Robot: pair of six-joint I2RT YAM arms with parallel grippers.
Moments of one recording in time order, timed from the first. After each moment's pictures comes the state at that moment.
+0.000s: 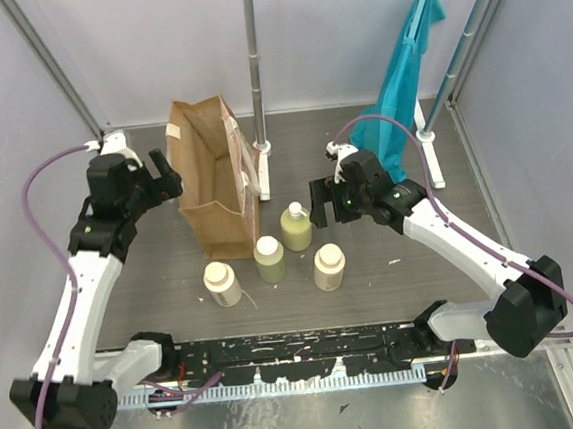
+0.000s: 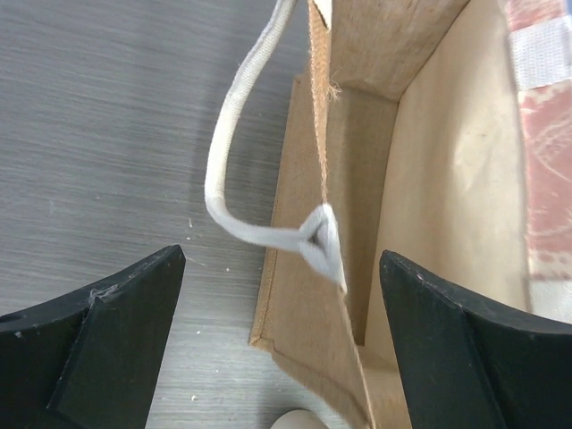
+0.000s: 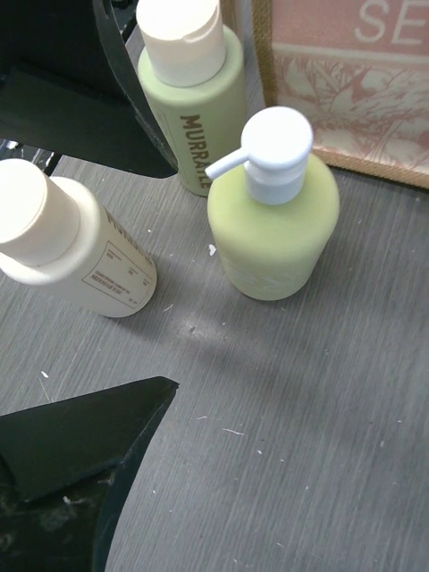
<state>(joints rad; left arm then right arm) -0.17 0.99 1.10 -0.53 -0.11 -0.34 0.57 1.26 1.04 -0.56 -0.04 0.32</state>
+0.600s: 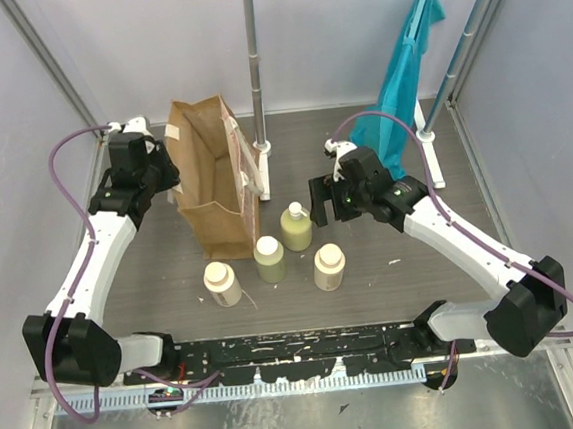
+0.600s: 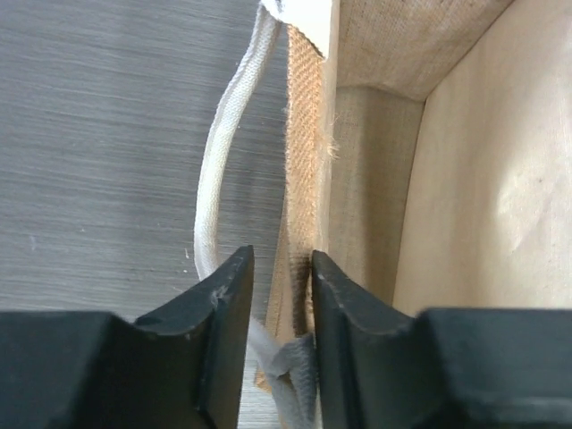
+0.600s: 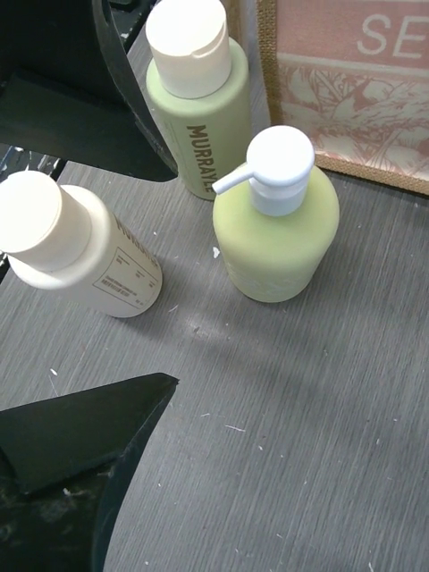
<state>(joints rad) -0.17 1.29 1.18 -0.42 -0.11 -0.30 0.58 1.26 1.10 -0.61 -0.03 0.31</state>
